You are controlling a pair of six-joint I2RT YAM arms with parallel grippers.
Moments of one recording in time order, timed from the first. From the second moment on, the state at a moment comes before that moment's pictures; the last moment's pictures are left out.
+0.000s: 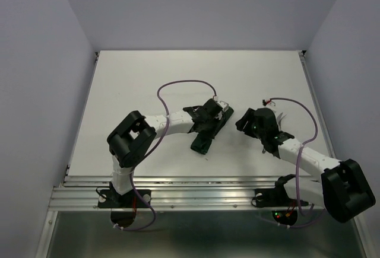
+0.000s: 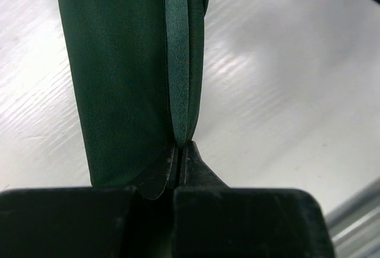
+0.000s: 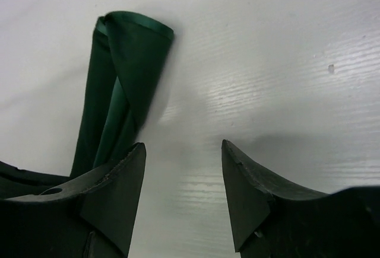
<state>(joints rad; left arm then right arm) -0.93 1.89 1.24 -0.36 -0.02 -0.36 0.45 1.14 0.45 0.06 0.20 0.75</state>
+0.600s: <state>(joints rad) -0.82 1.96 1.35 -0.20 0.59 -0.39 0.29 1.07 0.55 -0.03 0.09 0.68</state>
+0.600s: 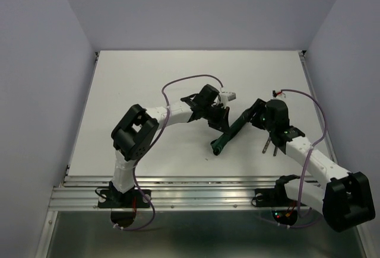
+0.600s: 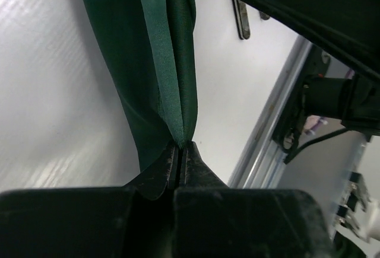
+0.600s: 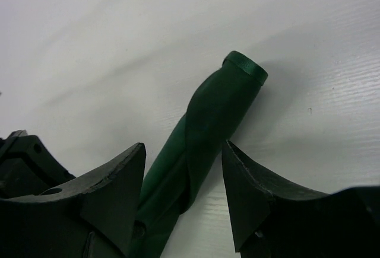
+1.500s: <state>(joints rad) -0.65 2.09 1.25 0.12 0.87 -0.58 0.28 1.06 0.60 -0.08 0.06 0.66</state>
